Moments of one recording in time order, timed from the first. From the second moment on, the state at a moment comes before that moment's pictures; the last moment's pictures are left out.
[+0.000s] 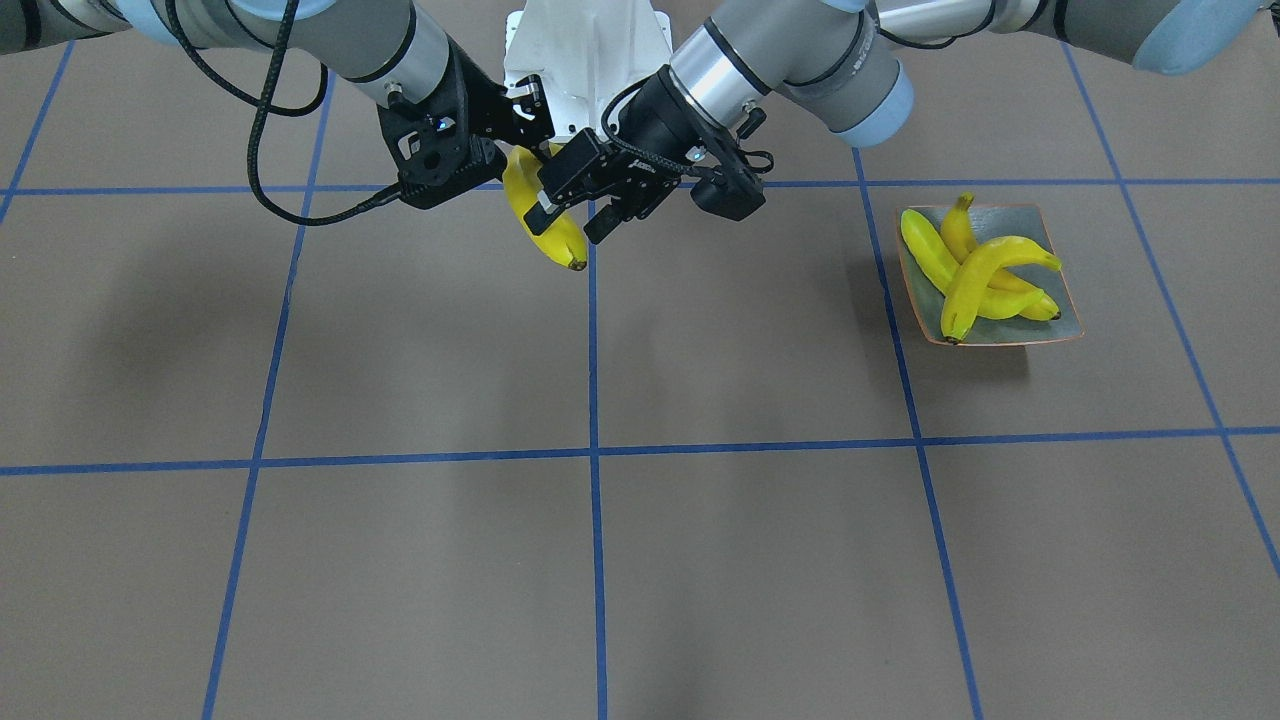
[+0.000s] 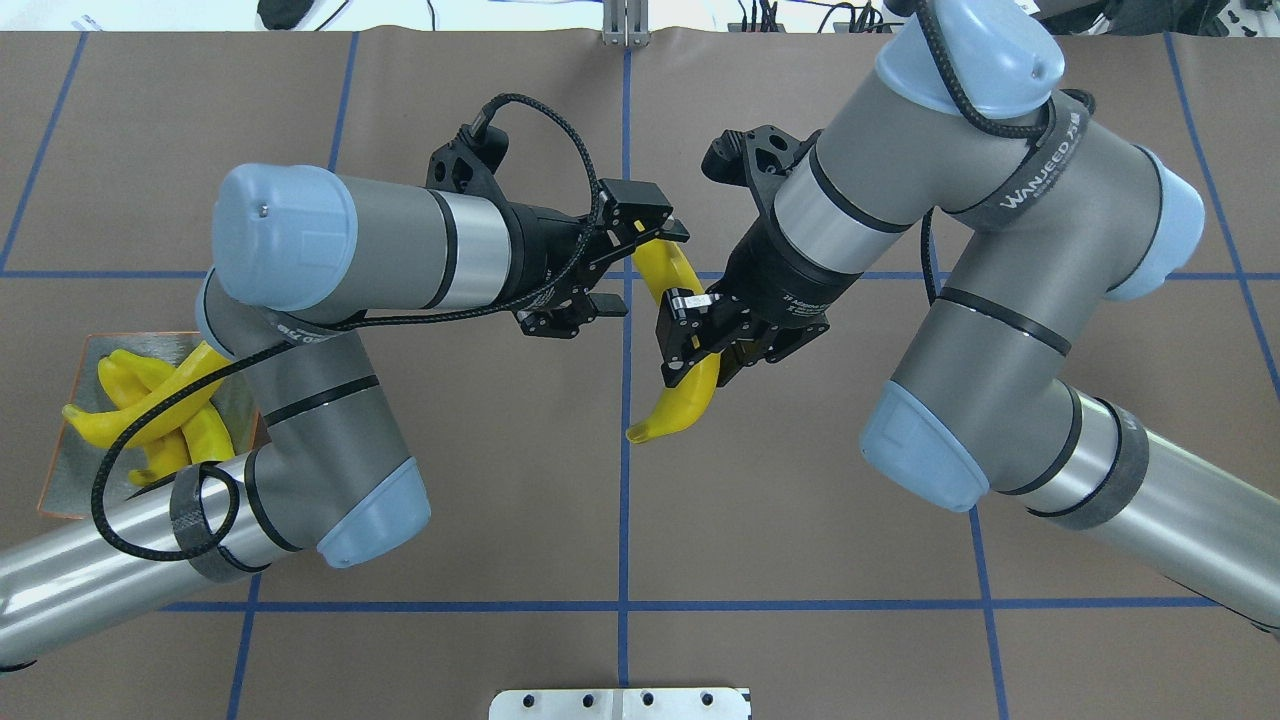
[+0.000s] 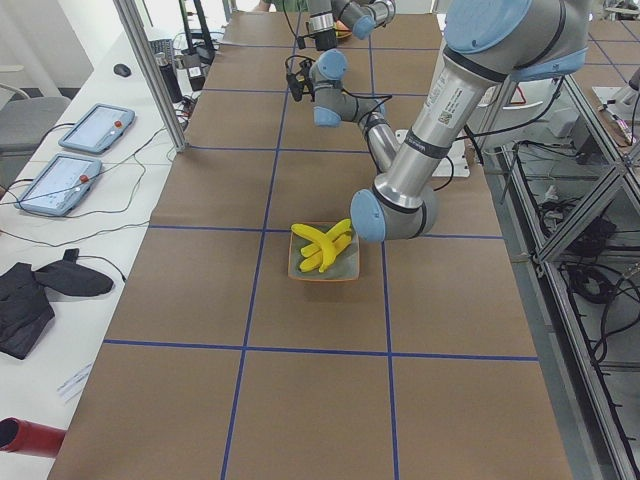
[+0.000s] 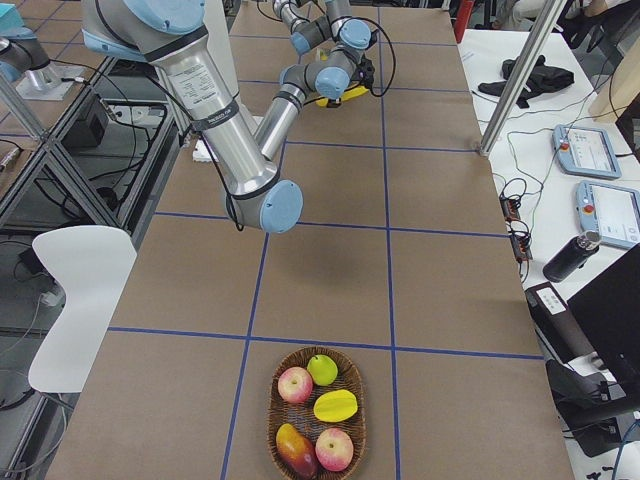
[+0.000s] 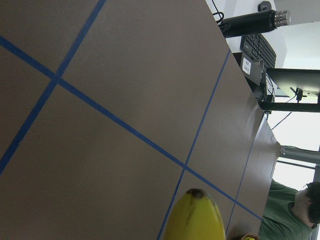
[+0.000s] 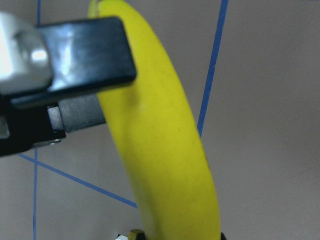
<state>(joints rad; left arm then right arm) -0.58 -2.23 -1.73 -2.35 -1.84 -1.99 0.71 -0.94 1.91 -1.56 2.42 1.05</state>
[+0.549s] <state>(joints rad) -0.56 -2.24 -1.73 -2.35 -1.84 -1.99 0.70 -0.94 1.91 -1.56 2.42 1.05</state>
